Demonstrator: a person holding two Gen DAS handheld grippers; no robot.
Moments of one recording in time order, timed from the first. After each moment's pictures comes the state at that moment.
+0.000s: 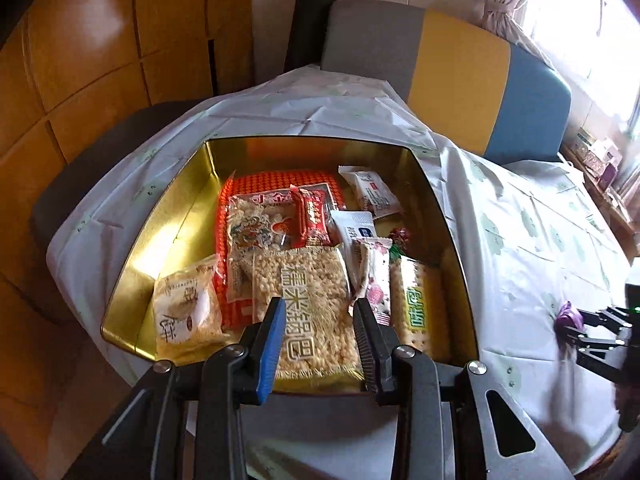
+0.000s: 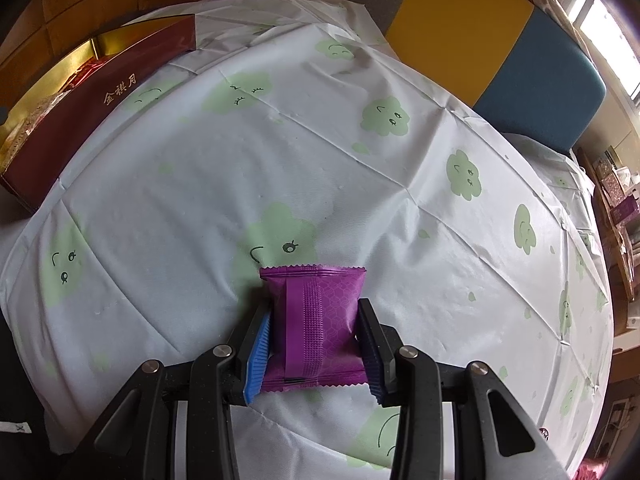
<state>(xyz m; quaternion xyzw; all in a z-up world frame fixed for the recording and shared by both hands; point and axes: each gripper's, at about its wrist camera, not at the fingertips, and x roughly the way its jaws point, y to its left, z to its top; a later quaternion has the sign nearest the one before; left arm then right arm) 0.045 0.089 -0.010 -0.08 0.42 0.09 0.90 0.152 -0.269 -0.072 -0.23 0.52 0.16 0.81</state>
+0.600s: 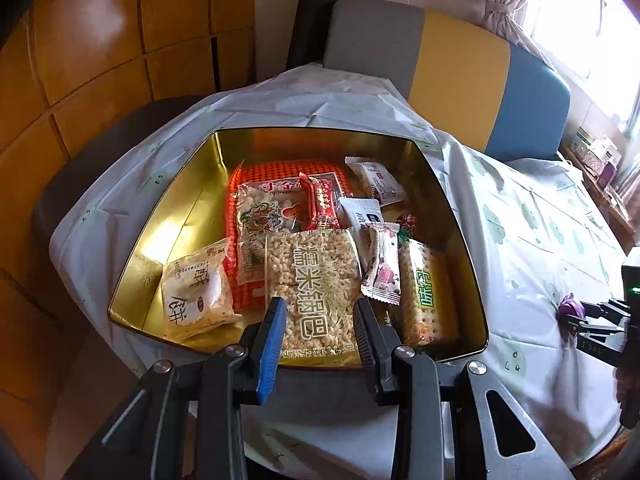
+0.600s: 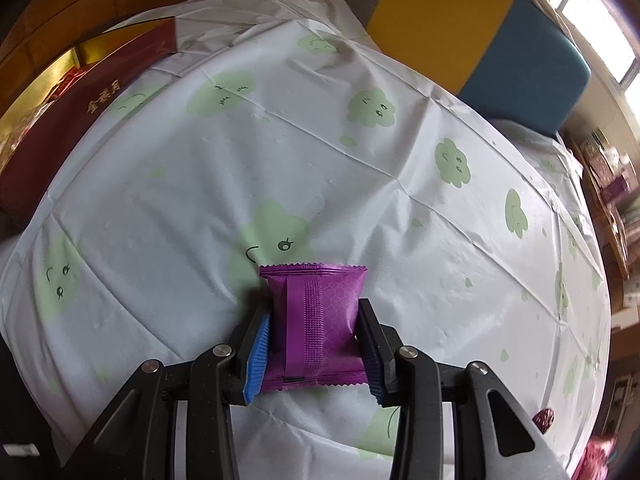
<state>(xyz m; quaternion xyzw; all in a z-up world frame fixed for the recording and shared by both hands) 0.030 0.096 -0.016 -0.09 0.42 0.09 0.90 0.152 -0.268 -0.074 -0.21 0.53 0.12 0.81</state>
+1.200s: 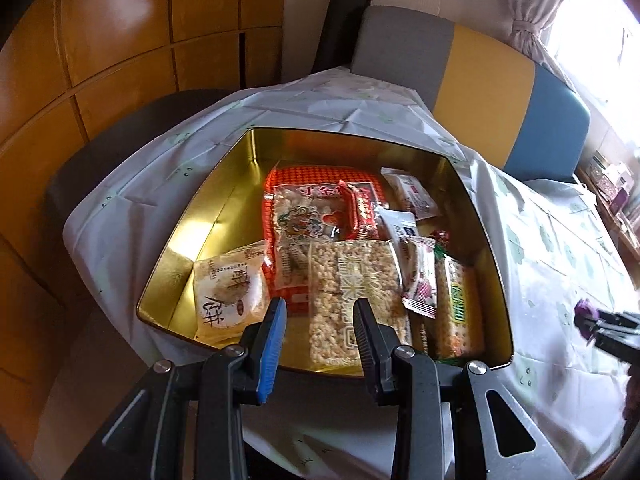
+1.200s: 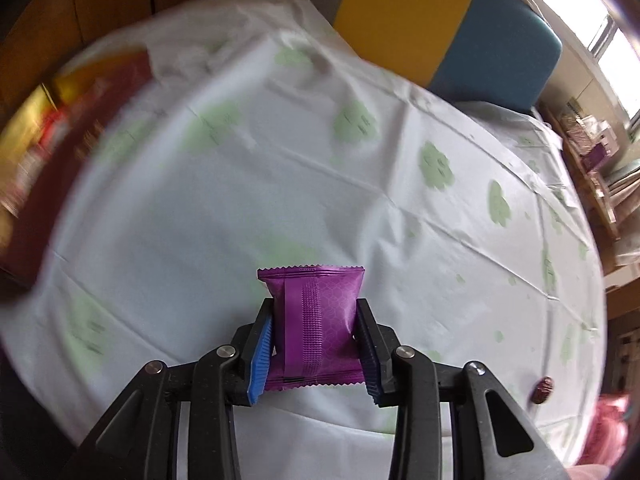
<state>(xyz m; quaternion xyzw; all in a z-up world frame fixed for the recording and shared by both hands) 0.025 0.125 -0.016 -0.11 0.41 0.12 0.90 0.162 -0.246 -0.045 -0.16 0.53 0.09 0.83</state>
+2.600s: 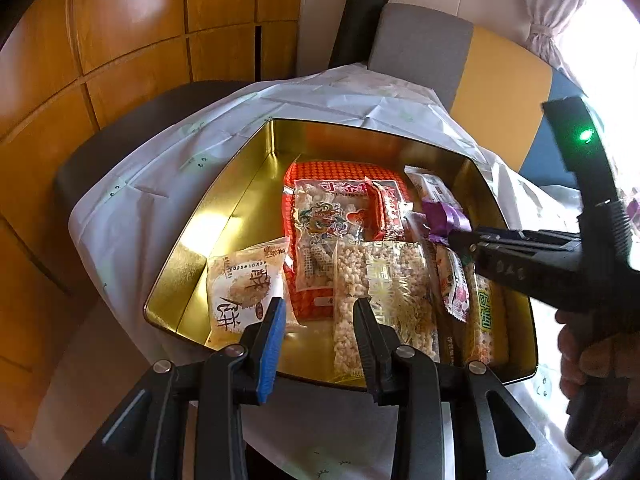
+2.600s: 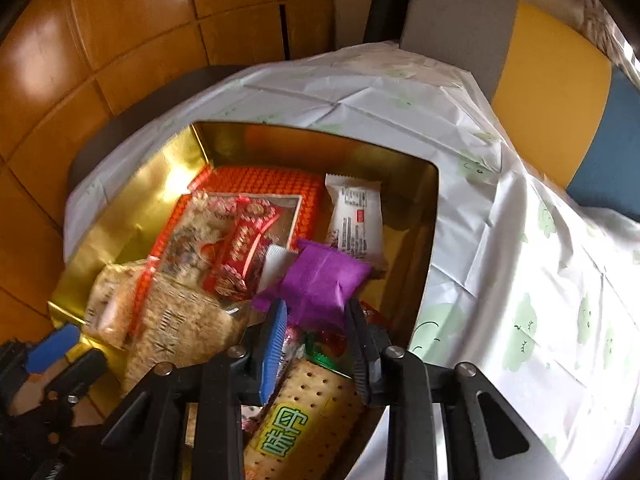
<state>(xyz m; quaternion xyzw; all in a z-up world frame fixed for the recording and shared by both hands) 0.031 0.140 -0.028 -0.12 0.42 0.14 0.89 0.183 -0.010 -0.044 -0.15 0.48 0.27 0.82</state>
